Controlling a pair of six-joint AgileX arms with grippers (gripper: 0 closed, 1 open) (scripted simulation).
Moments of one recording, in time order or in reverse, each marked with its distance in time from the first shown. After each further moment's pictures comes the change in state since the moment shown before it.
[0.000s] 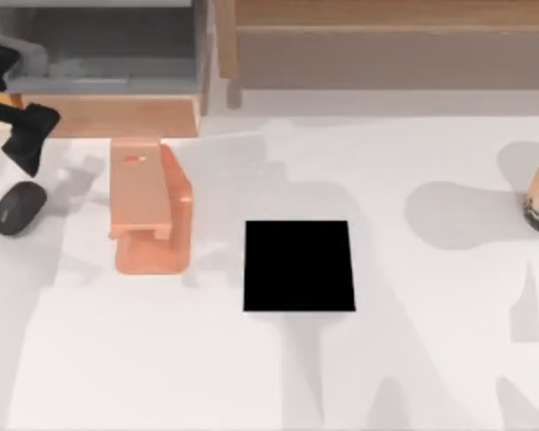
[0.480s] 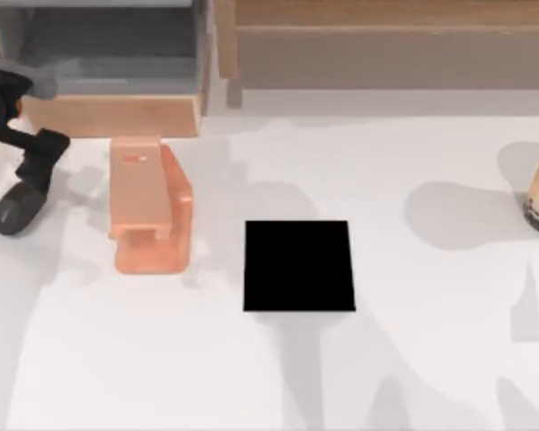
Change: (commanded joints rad) left arm -0.001 0.034 -0.110 0.144 0.000 -0.001; right arm 0.000 0.000 0.000 0.000 0.000 0.000
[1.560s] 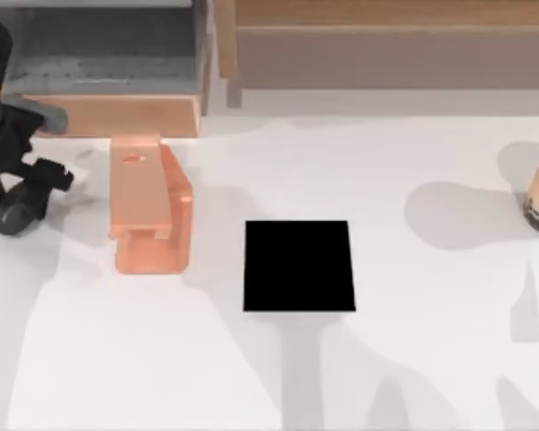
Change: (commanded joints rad) left arm 0.003 0.046 -0.122 0.168 0.000 0.004; right arm 0.000 0.000 0.000 0.000 0.000 0.000
